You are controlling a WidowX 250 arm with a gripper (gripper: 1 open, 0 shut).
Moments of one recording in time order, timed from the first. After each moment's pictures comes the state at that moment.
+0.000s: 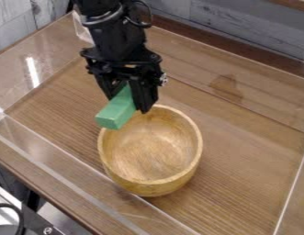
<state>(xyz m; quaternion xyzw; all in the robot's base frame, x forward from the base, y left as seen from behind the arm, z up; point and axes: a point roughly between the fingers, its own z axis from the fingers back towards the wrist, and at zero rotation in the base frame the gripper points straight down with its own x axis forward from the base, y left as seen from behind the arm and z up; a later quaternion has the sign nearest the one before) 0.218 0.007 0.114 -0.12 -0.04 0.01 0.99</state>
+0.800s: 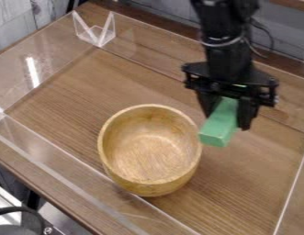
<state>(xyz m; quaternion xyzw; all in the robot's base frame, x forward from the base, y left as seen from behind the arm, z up) 0.269 -0.096 0.099 -0.11 -0.06 -0.02 0.99</state>
